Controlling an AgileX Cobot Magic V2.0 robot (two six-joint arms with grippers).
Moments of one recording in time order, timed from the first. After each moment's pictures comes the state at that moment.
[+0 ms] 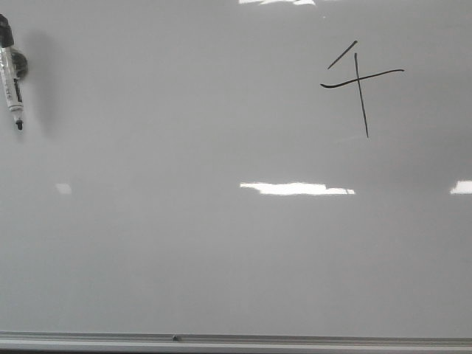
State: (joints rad) left arm -0.06 -0.01 0.01 -0.04 0.00 0.04; right arm 0.40 0.33 -0.76 -0.07 1.03 0.10
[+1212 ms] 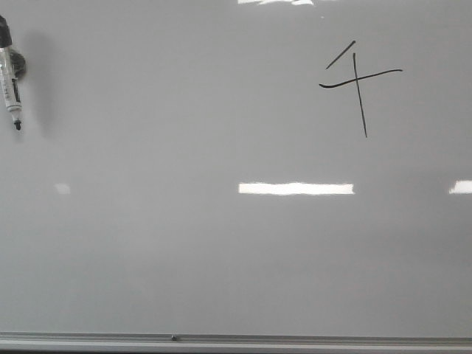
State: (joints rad) left arm -0.06 -0.01 0.01 -0.04 0.00 0.04; right arm 0.04 -0.01 0.01 -0.09 0.15 0.10
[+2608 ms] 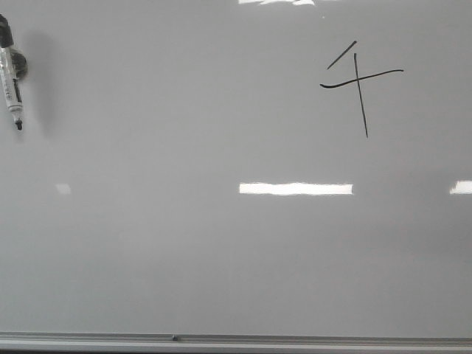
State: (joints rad) left arm -0.06 -0.01 0.01 -0.04 0.00 0.04; right arm 0.03 -0.01 0.03 0.03 0.05 -0.02
